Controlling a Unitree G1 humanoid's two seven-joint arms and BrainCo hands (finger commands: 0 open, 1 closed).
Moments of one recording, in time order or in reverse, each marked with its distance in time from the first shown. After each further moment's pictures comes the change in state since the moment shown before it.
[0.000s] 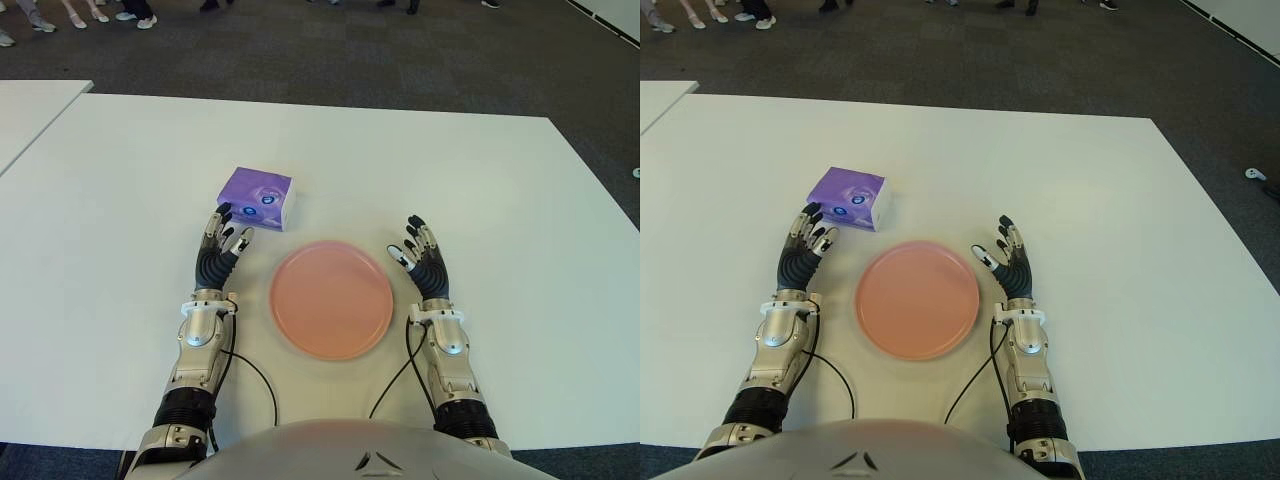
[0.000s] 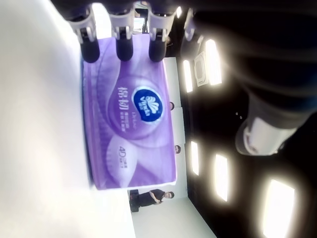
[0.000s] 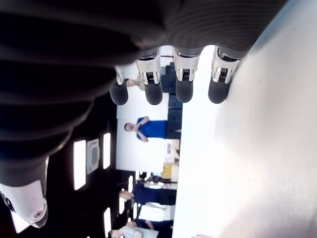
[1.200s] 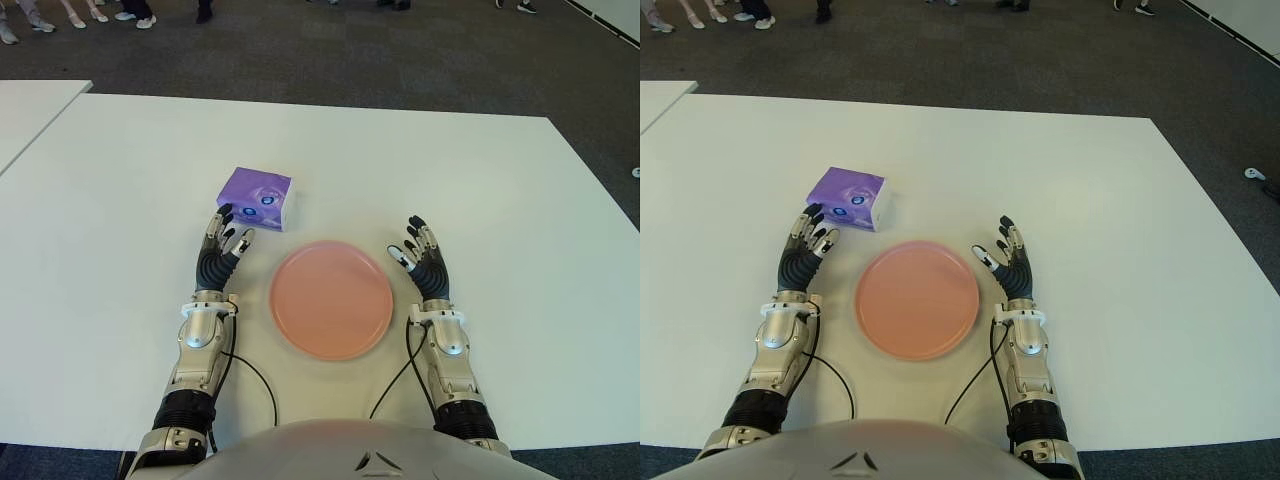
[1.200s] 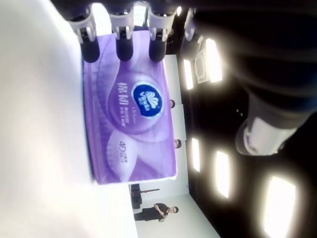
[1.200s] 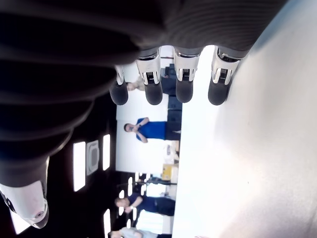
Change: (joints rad) left arm 0.015 0.012 0.007 -0.041 -0.006 0.031 -0.008; right arm -0.001 0.002 0.001 0.000 0.000 0.002 -0.005
